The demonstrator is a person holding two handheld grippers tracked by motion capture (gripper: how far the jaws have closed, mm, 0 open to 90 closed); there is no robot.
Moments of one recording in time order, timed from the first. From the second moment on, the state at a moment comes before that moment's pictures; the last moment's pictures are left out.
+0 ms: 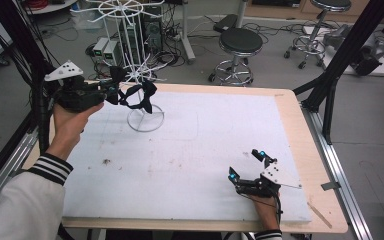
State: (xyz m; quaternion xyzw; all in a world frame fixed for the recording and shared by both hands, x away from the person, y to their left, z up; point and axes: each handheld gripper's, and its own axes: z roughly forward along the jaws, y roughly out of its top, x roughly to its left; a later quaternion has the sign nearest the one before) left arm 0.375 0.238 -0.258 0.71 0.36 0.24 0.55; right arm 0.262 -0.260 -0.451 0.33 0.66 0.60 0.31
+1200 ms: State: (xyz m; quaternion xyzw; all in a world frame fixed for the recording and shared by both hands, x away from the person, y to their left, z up) left arm 0.360 0.221 -0.257 0.71 0.39 0.23 0.54; right arm 0.262 -0.259 -0.451 0.33 0.66 0.60 0.31
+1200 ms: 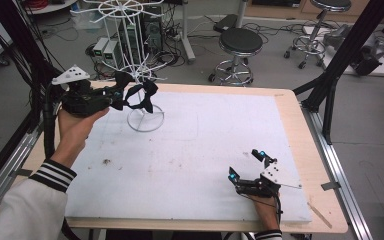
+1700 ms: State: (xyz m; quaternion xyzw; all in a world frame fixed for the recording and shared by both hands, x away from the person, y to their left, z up) left arm 0.382 0.215 -0.269 0.71 0.41 0.24 0.52; right arm 0.261 -0.260 -0.451 0.33 0.66 0.60 0.31
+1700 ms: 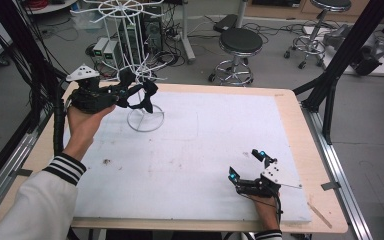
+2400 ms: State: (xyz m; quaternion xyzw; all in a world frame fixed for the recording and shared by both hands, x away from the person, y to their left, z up) left arm 0.380 0.205 -0.265 0.74 0.34 0.28 0.51; right arm 0.261 -0.260 -0.451 0.33 0.66 0.60 0.31
